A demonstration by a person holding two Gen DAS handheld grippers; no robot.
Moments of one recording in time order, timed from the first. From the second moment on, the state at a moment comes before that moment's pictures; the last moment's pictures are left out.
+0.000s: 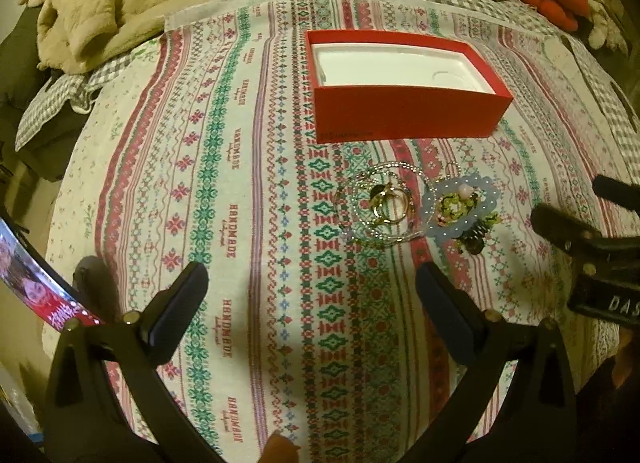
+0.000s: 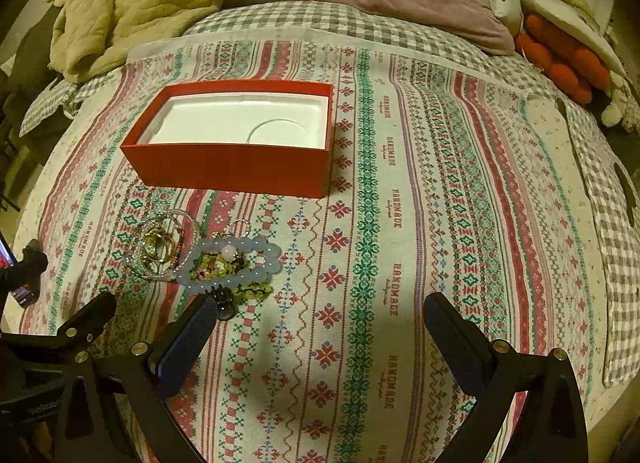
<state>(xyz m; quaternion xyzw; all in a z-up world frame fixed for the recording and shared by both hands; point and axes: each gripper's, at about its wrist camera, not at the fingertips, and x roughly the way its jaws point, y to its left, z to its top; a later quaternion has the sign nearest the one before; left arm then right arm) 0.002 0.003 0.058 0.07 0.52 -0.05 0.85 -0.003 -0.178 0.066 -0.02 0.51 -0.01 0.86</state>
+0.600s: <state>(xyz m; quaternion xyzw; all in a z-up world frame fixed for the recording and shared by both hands) 0.046 0.028 0.068 0.03 0.55 -0.10 0.83 0.032 -0.214 0.067 0.06 0.56 0.02 0.83</state>
